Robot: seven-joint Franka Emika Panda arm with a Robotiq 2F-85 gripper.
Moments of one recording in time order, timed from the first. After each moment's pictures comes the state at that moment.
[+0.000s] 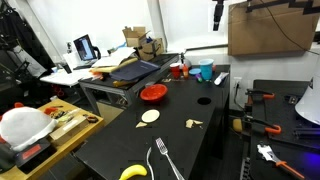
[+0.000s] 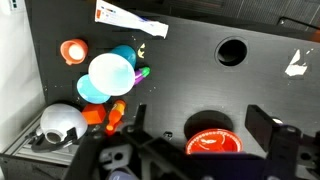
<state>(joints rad) -0.12 -0.62 -0.37 -2.63 -0.20 2.25 -0.49</state>
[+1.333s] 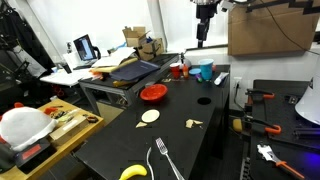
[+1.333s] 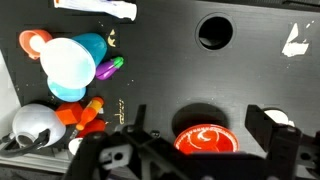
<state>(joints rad) -0.10 -0.46 -0.16 -2.68 -0.16 2.44 -0.23</state>
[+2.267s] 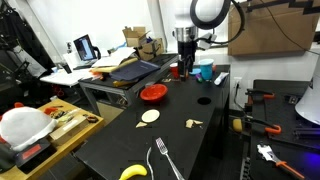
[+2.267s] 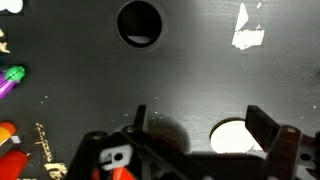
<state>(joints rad) 0.01 -0.10 0.03 -2.64 -0.06 2.69 0.07</state>
